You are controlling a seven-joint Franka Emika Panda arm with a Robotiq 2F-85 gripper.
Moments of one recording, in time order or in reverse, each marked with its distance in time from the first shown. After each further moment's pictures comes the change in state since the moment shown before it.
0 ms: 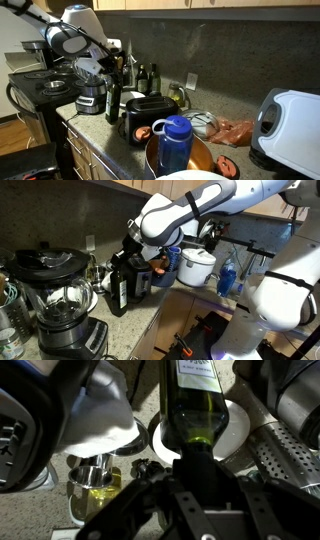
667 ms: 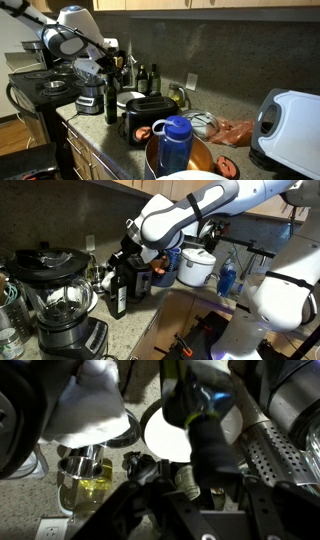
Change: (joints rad) arm 0.037 -0.007 0.001 -0.021 0.000 0.059 -0.017
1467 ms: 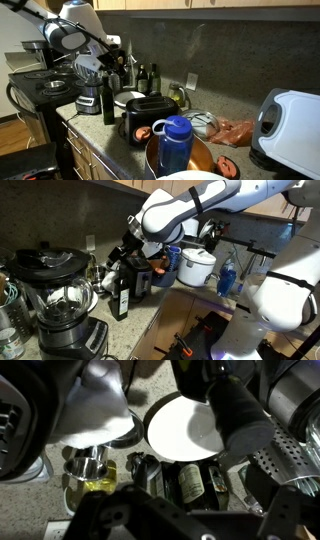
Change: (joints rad) arm 0.003 -0.017 -0.040 0.036 0.001 -0.091 0.005
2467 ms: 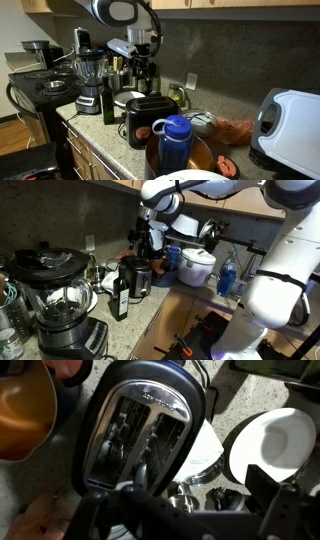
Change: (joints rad) arm -0.258 0.211 -0.080 0.482 -0.160 -0.667 0.090
